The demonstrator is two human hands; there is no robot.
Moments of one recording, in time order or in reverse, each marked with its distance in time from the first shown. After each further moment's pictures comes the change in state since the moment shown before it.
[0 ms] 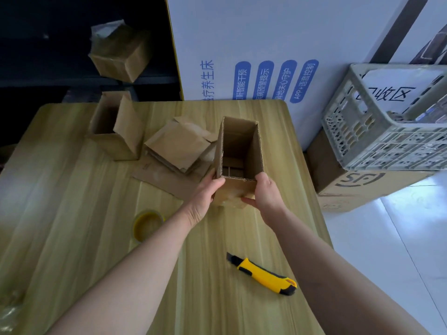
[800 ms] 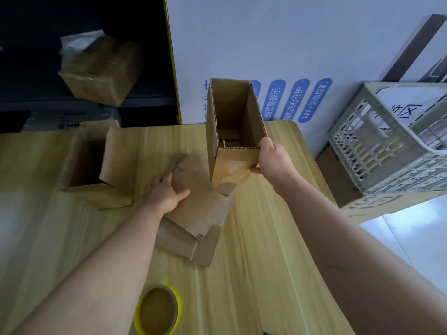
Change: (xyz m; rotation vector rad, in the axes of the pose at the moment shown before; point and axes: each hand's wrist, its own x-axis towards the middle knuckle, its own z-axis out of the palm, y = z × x) left_hand 0.208 -0.038 -0.184 0.890 0.211 -0.255; right_hand 0.120 -0.114 0.088 -0.265 0.128 -0.235
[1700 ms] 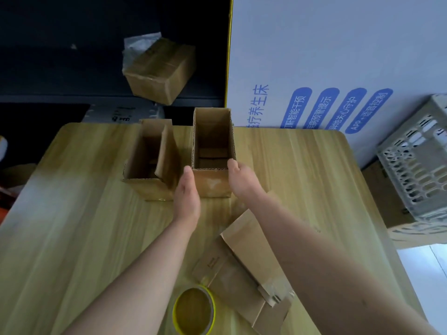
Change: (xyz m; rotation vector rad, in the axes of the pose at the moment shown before) left_hand -0.067 -0.008 -0.019 -1.095 0.326 -0.019; right_hand -0.013 0.000 0.132 -0.263 -0.317 -0.006
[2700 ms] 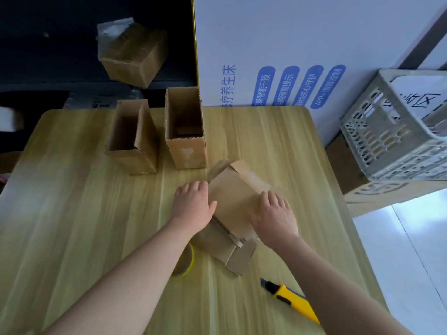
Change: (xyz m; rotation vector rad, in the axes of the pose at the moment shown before) left_hand -0.109 -0.013 0.009 1.499 -0.316 0.515; right_hand -0.125 0.168 -0.058 -0.941 0.144 -0.117
